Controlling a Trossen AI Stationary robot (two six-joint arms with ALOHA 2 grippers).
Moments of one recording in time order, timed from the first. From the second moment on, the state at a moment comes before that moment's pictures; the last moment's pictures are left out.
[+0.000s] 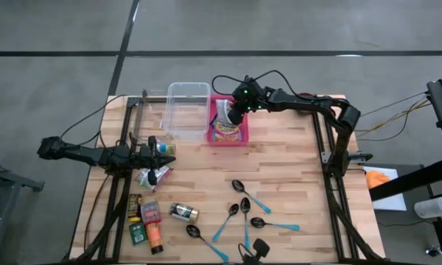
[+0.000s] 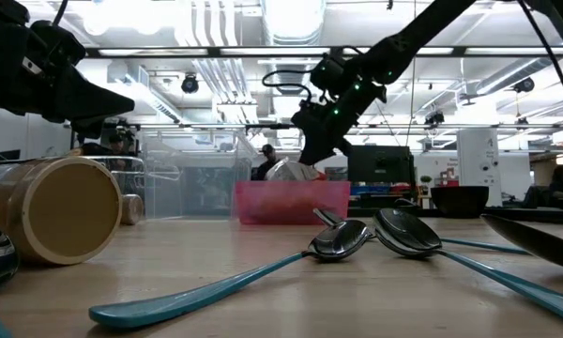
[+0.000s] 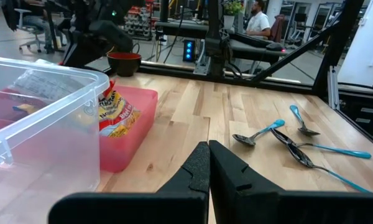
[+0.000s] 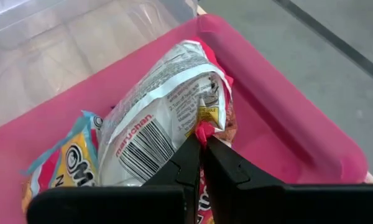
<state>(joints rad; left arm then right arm) -0.18 0.19 0.00 0.06 -0.29 -0.13 -0.55 1.88 1.31 -0.20 -0.05 0.10</state>
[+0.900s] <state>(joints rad) -0.18 0.19 0.00 0.06 -0.29 -0.13 -0.56 1.84 1.32 -0.23 0.04 0.16</state>
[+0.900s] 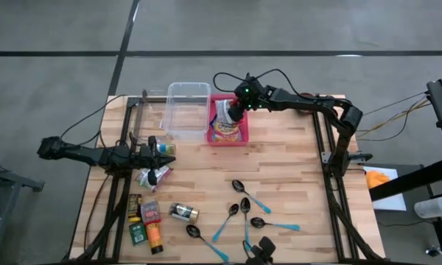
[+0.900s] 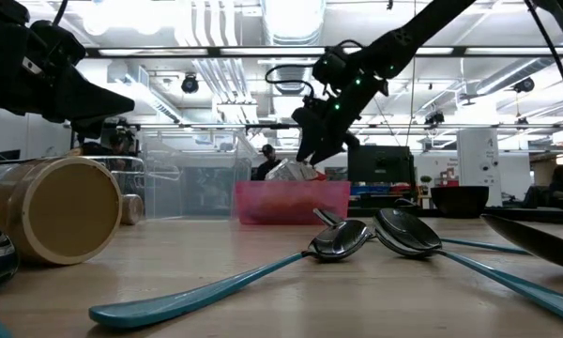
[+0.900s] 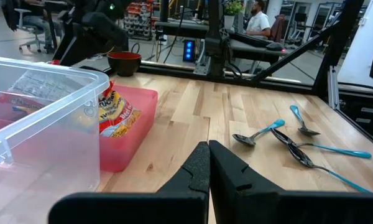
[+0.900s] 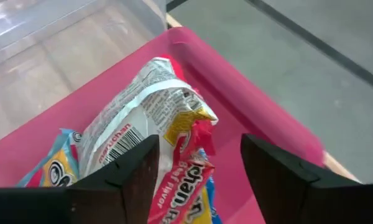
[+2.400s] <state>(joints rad) -0.18 0.19 0.00 0.06 -0.29 -0.13 -0.12 1.04 0.45 0.47 0.13 0.05</state>
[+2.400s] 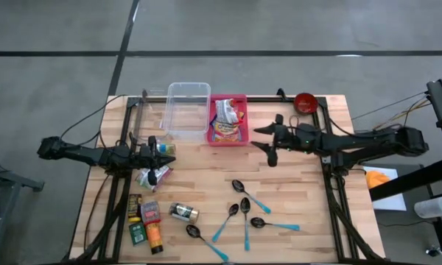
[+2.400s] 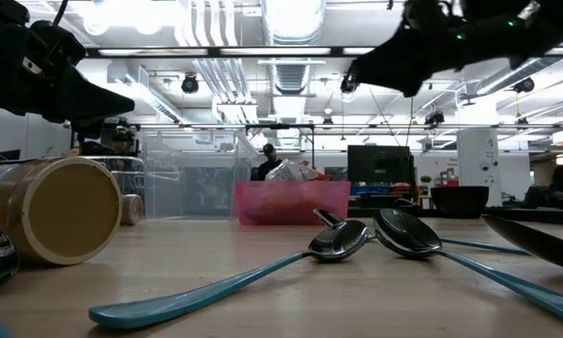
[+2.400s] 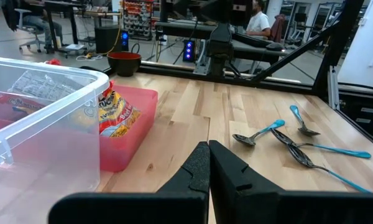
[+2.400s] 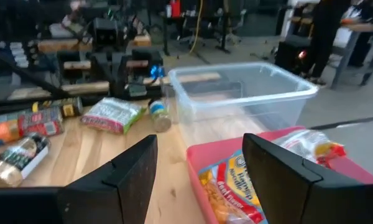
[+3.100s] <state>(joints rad) -0.18 0.19 0.00 0.06 -0.29 -0.13 -0.12 0.78 0.27 0.51 0.13 0.02</state>
